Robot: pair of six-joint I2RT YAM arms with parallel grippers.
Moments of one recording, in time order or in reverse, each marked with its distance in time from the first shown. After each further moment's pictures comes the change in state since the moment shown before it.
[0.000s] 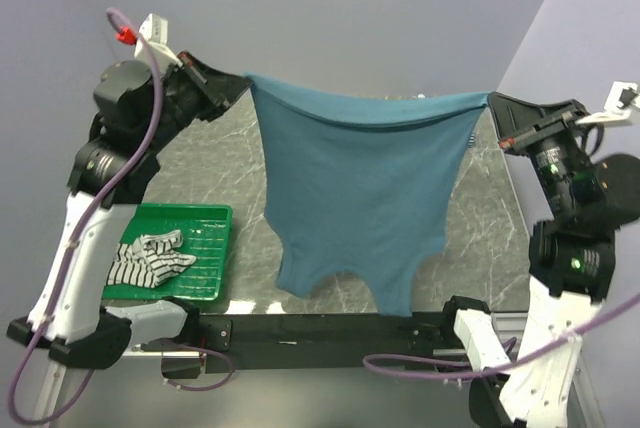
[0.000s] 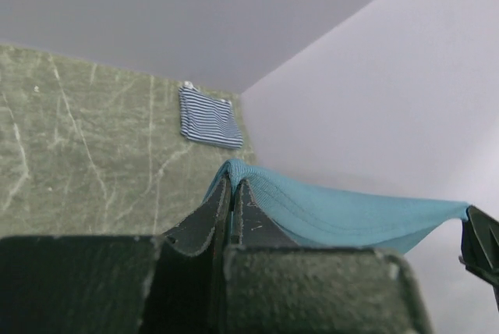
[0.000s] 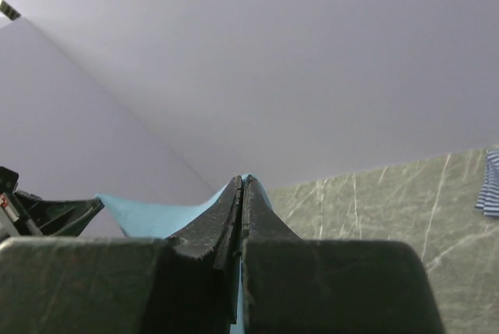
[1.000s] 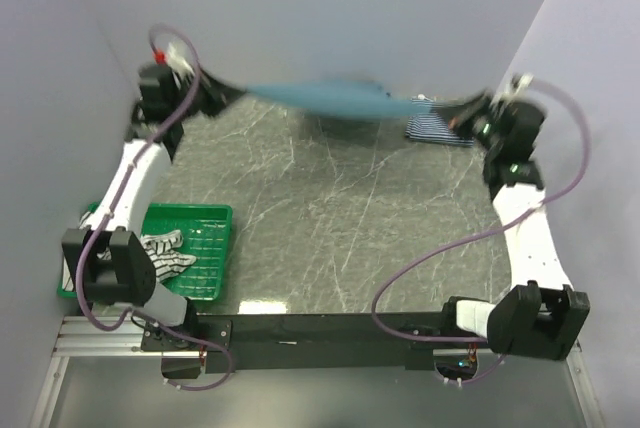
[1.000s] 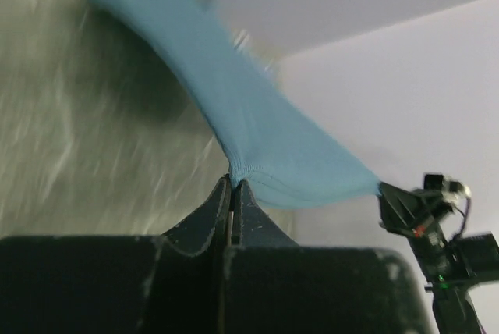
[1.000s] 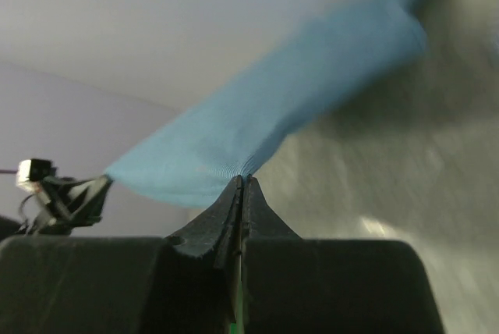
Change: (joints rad) left arm 0.375 0.340 -0.319 0.526 0.457 -0.113; right arm 0.085 0.401 -0.351 0.380 -0.071 0.108
